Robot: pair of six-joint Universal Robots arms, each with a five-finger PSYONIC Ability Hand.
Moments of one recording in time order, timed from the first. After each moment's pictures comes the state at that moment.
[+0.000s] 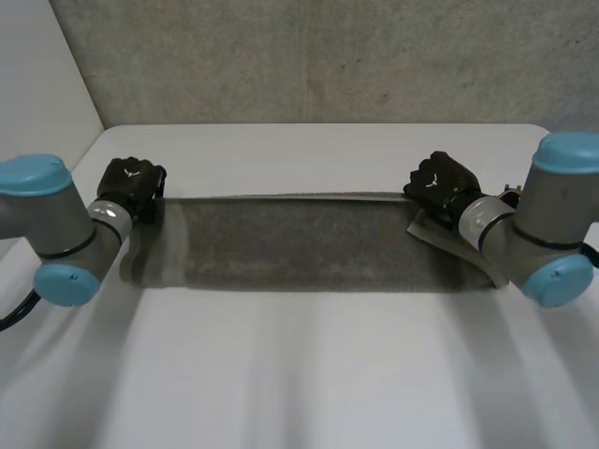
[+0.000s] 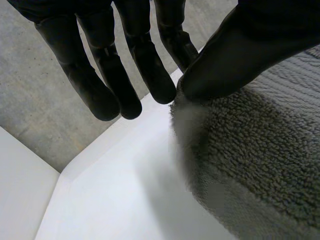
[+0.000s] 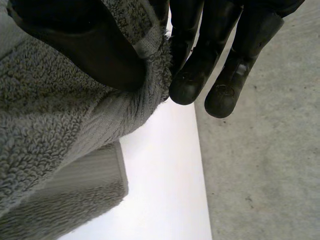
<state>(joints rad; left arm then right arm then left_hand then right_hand) 4.55 -2.38 -1.20 3.43 -1.44 3.58 1.84 -0.80 1.13 -0.10 1.24 2.03 1.46 1.51 1.55 1.52 1.52 1.34 1.33 1.34 1.35 1.18</state>
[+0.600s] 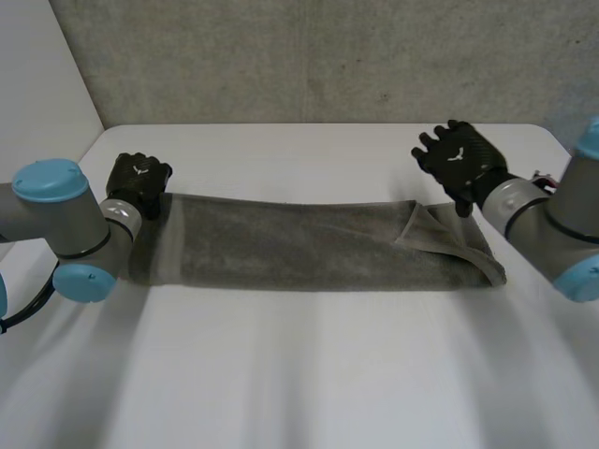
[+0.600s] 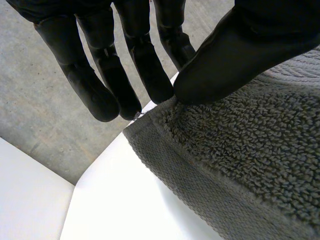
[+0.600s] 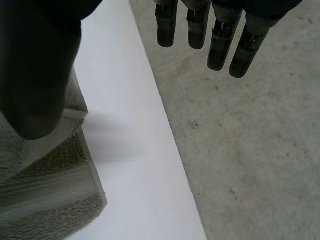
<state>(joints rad) 4.53 -2.44 -1.14 3.49 -1.47 3.68 1.79 -0.98 1.26 -0.15 1.19 2.27 1.48 1.52 1.55 1.52 1.53 0.23 0.25 0.25 0.26 0.06</state>
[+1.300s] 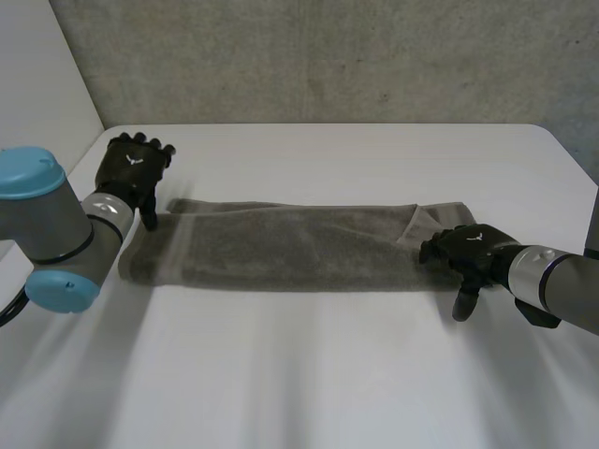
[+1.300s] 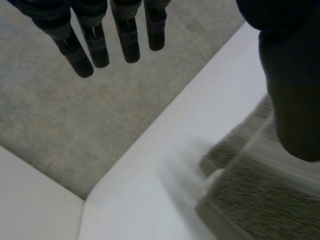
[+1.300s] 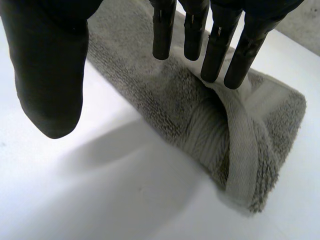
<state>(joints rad) 4.51 -2.19 -1.38 3.50 -1.46 3.67 1.73 -1.08 1.47 0.26 1.19 2.61 0.31 0.31 0.30 0.31 0.27 0.38 0.36 0.37 0.38 0.22</state>
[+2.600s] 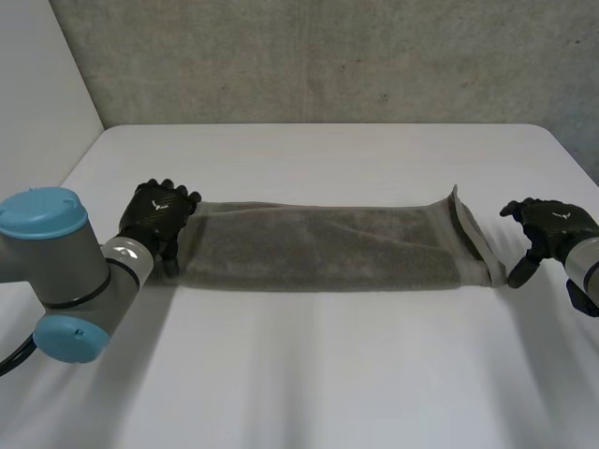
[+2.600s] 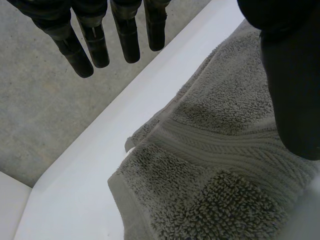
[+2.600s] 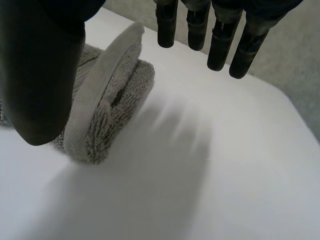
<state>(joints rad) 4.45 -2.14 -1.58 3.51 -1.46 3.66 1.56 -1.10 1.58 -0.07 1.36 2.88 0.31 0.31 0.30 0.31 0.27 0.24 0.26 0.25 0.26 0.07</state>
